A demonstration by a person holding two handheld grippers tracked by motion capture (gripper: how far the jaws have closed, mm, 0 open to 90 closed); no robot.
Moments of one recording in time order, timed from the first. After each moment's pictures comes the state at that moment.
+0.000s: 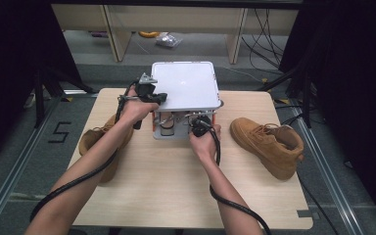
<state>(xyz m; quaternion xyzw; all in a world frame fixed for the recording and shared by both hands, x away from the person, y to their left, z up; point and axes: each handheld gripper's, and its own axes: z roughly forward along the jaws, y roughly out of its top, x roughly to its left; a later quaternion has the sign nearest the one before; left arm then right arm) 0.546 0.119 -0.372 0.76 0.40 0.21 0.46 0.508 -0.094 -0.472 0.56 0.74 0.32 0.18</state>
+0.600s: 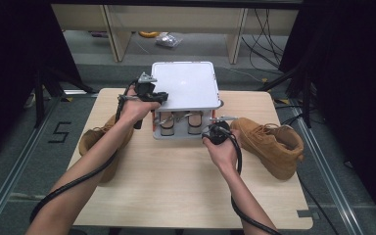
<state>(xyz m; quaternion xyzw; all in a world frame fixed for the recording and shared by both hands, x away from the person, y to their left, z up) 0.542 0.121 -0.366 0.76 0.40 0.20 0.47 0.462 -0.143 -0.443 0.55 0.74 0.34 0.17</state>
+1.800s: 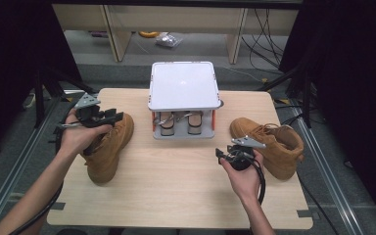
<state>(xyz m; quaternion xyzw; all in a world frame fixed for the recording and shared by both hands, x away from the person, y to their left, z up) 0.441 0.249 -0.367 0.72 0.45 0.23 0.47 0.383 -0.193 -0.443 0.53 0.71 0.41 0.20</state>
